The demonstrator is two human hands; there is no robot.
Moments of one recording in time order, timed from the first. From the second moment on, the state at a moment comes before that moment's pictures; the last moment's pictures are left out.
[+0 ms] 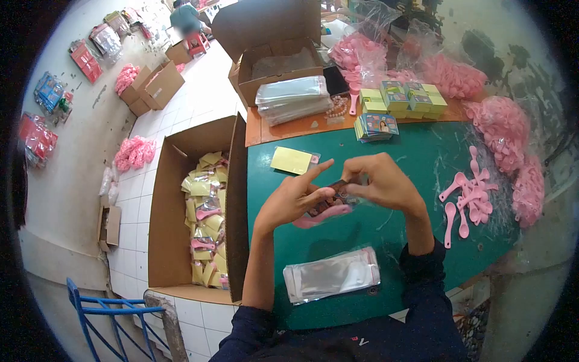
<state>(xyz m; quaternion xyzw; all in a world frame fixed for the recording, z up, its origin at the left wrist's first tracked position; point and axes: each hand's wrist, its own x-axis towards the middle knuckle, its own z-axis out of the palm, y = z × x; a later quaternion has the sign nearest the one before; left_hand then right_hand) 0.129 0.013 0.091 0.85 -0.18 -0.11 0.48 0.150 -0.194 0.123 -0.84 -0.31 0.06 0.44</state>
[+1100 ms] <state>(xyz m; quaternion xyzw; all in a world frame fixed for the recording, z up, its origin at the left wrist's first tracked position) 0.050 0.019 0.005 0.58 0.02 -0.30 0.75 0.086 -0.187 0.044 -0.87 -0.39 0.08 0.30</state>
